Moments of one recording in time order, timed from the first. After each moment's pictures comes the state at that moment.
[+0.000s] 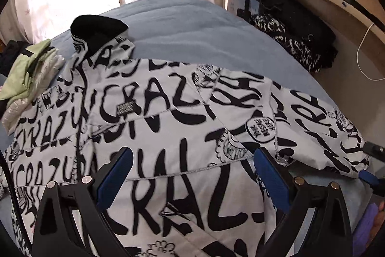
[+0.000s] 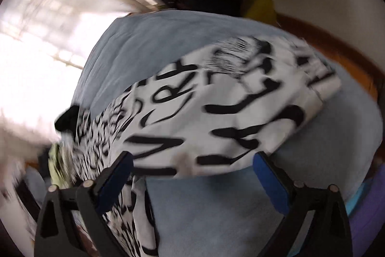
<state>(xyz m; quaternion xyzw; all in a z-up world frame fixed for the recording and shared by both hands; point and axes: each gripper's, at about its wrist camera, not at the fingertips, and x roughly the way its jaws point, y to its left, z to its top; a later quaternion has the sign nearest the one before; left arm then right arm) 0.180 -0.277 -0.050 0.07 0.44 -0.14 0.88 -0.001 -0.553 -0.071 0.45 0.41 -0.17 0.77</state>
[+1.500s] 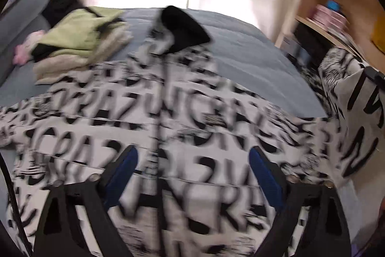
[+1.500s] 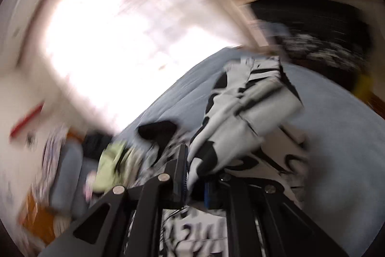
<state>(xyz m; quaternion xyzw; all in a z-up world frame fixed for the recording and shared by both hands) 0.185 -0.095 -0.020 -0.08 0.40 -0.02 0.91 0.157 -0.404 0.073 0.31 0.26 0.06 0.91</state>
